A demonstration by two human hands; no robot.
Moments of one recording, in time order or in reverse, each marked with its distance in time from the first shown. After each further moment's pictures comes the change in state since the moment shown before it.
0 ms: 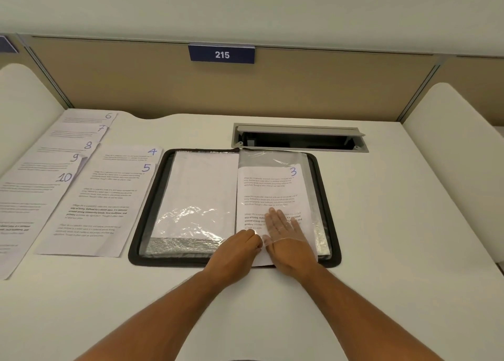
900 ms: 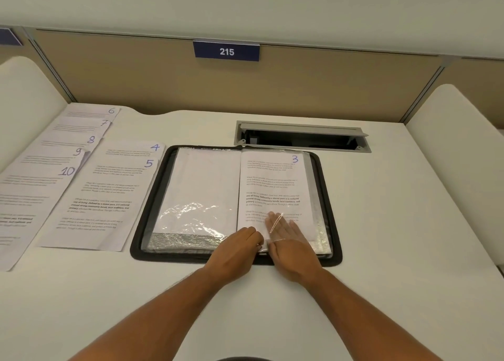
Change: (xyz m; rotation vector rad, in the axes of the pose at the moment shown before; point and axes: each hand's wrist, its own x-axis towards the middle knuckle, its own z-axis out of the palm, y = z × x) left_hand -0.003 0.001 -0.002 -0.026 -0.041 -0.019; right_hand -0.018 0.005 0.005 0.018 0.063 -0.099
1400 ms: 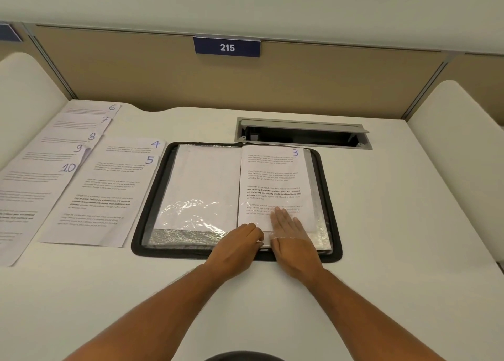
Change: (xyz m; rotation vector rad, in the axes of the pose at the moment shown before) left_hand 0.000 0.003 -0.002 0.004 0.016 -0.009; right_hand -0.001 0.000 0.008 0.045 0.122 0.056
